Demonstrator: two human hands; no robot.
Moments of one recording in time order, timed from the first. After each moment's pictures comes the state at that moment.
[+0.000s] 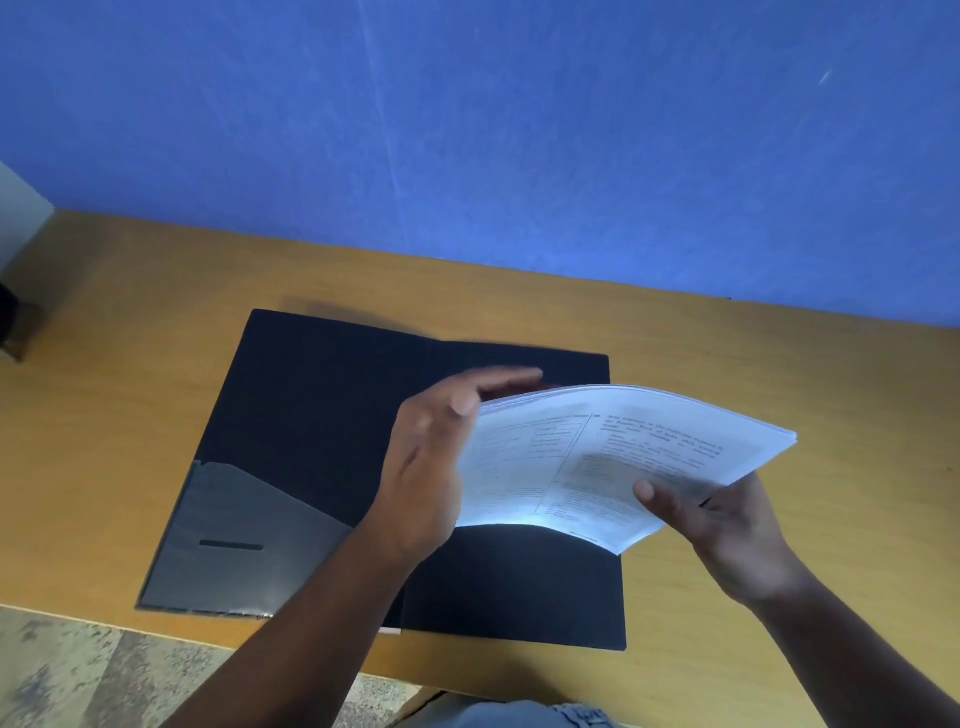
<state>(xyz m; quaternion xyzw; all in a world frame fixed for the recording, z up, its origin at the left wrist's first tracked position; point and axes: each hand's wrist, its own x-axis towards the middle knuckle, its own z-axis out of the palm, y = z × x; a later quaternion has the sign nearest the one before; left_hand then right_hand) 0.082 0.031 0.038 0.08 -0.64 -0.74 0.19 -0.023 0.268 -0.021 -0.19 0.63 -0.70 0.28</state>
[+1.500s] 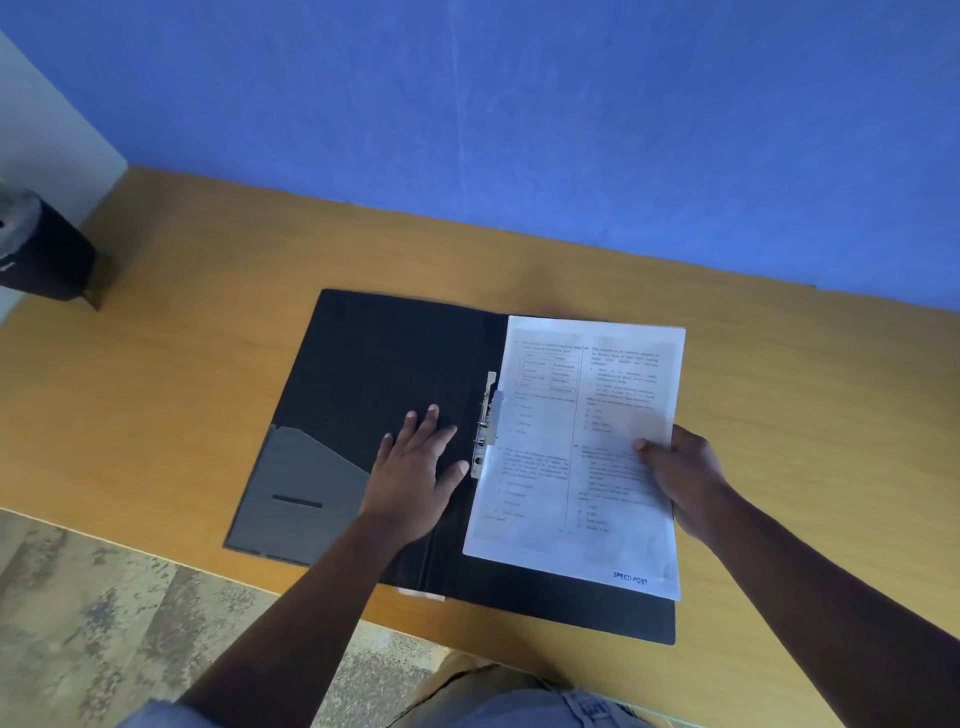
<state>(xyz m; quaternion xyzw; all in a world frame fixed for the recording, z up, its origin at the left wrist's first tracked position) 0.146 -0.043 -0.134 0.26 -0.92 -0.27 -0.10 -0.053 0.204 -0.127 0.13 0.77 -0.53 0.33</state>
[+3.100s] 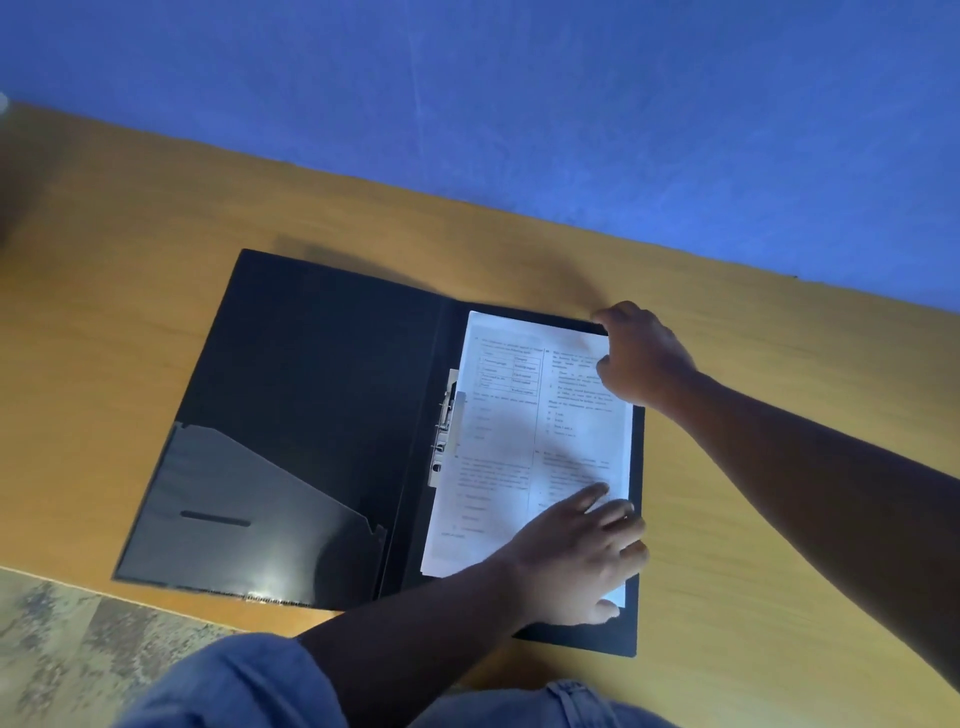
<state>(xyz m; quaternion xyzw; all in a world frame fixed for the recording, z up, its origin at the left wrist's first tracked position) 0.070 0.114 -0.127 -0.23 -0.96 -0.13 -0.03 -0.160 0.135 -0.102 -0.31 0.93 -0.03 0.19</state>
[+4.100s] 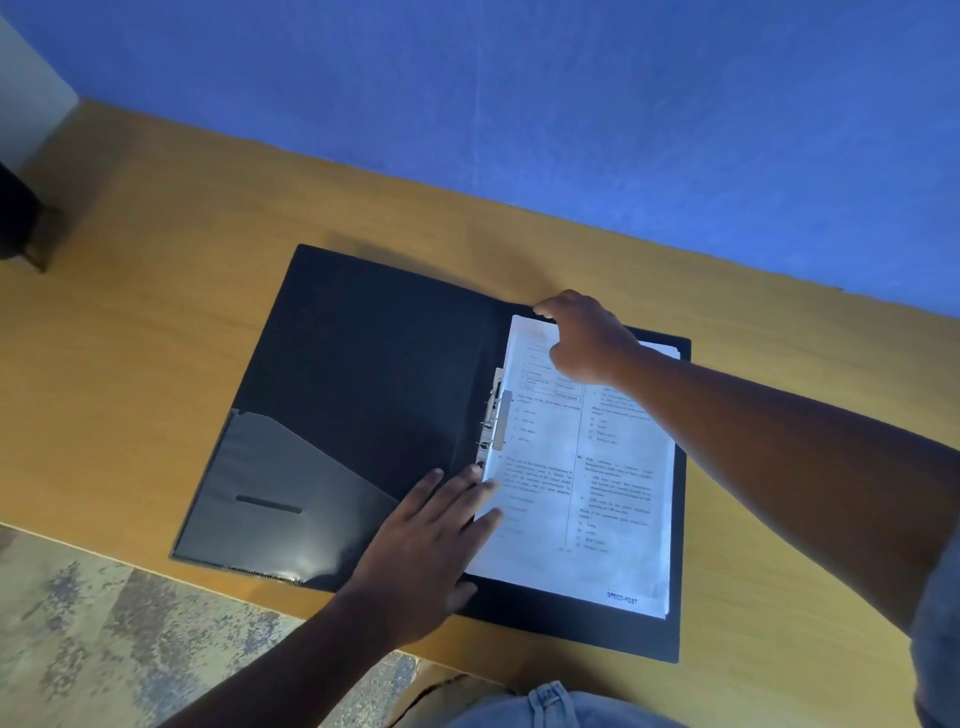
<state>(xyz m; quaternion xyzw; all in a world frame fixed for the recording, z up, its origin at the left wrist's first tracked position) 0.181 -0.010 -0.112 -0.01 -0.99 -0.12 -0.10 -0.124 0.042 -0.106 -0.39 0.89 -0.08 0.24</state>
